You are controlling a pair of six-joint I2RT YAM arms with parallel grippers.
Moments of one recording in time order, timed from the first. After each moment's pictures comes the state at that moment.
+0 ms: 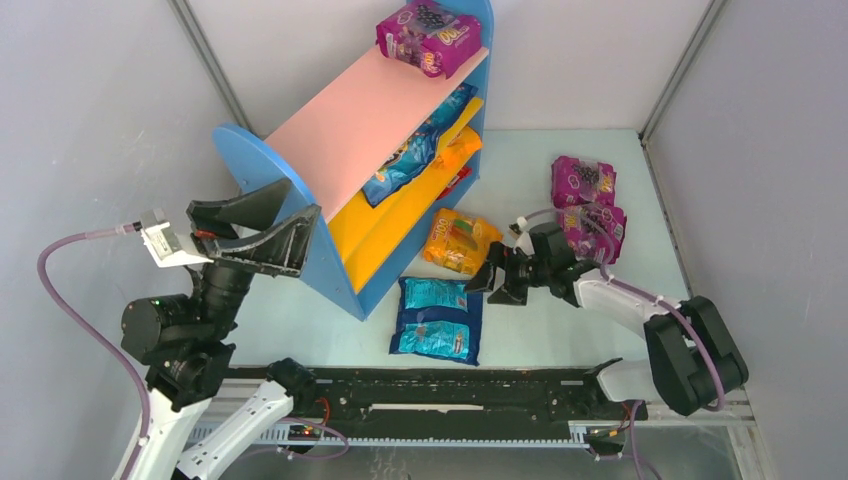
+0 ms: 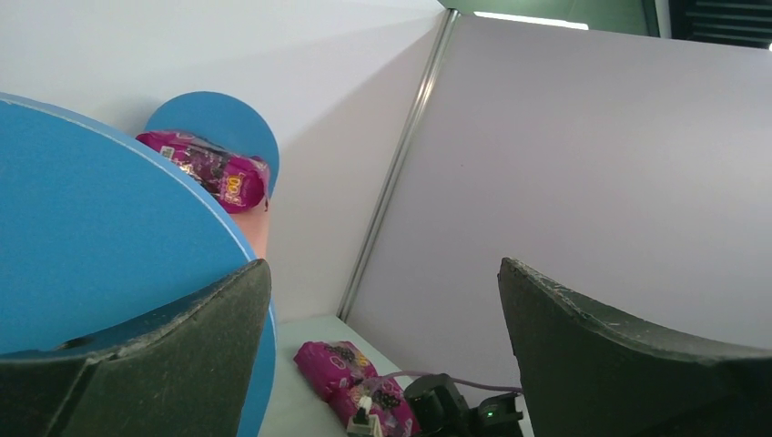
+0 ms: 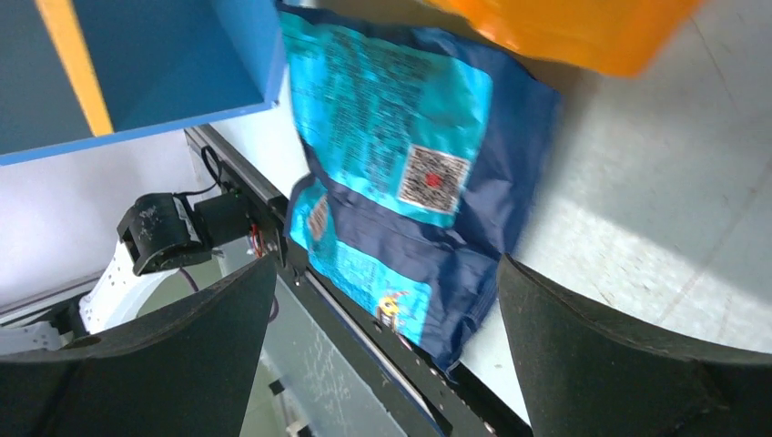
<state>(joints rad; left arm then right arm) -0.54 0.48 1.02 0.05 0.04 -0.46 0.45 1.33 0.63 -0.08 -0.60 0.75</state>
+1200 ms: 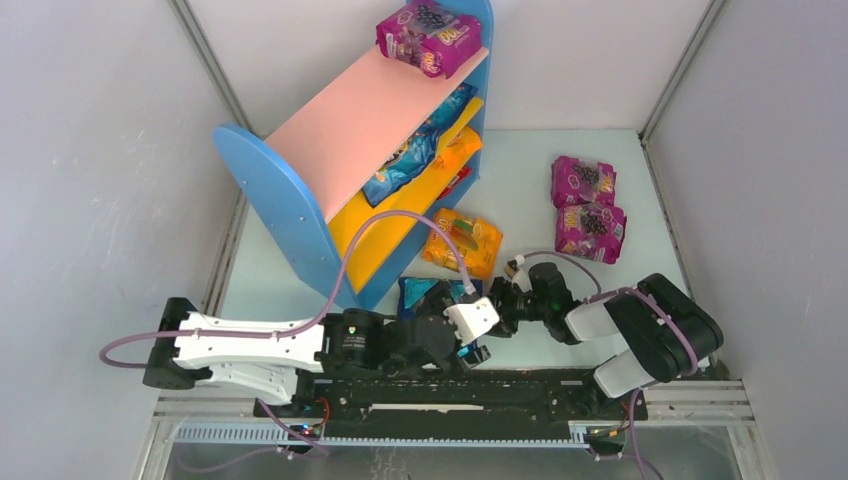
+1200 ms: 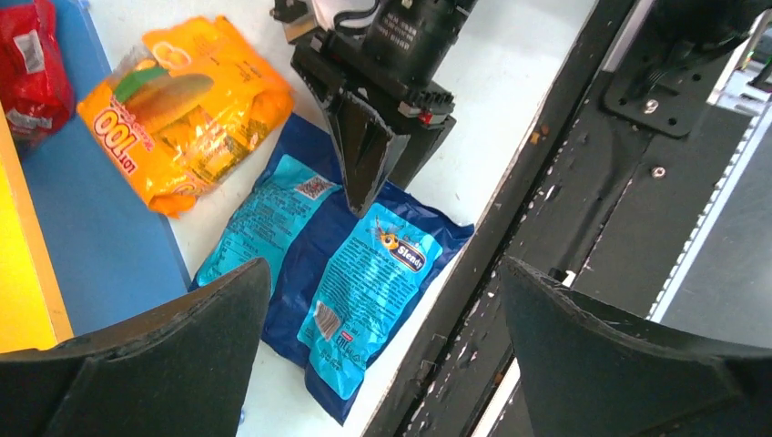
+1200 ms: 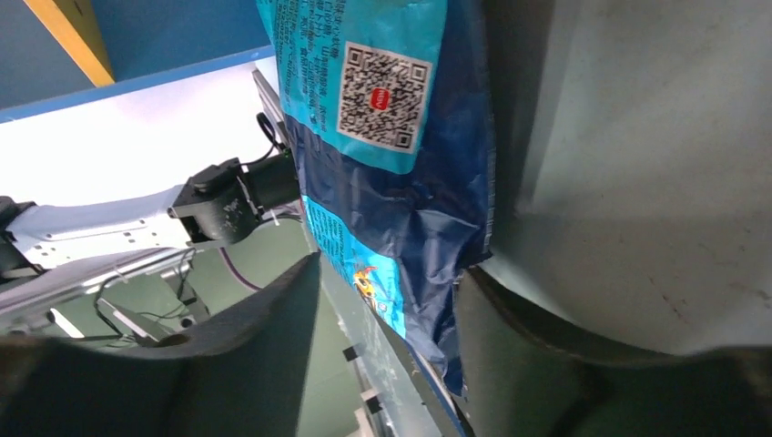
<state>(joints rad) -1.55 1.18 1.08 -0.52 -0.51 -0.13 0.50 1.50 0.24 0.64 -0.75 1.11</state>
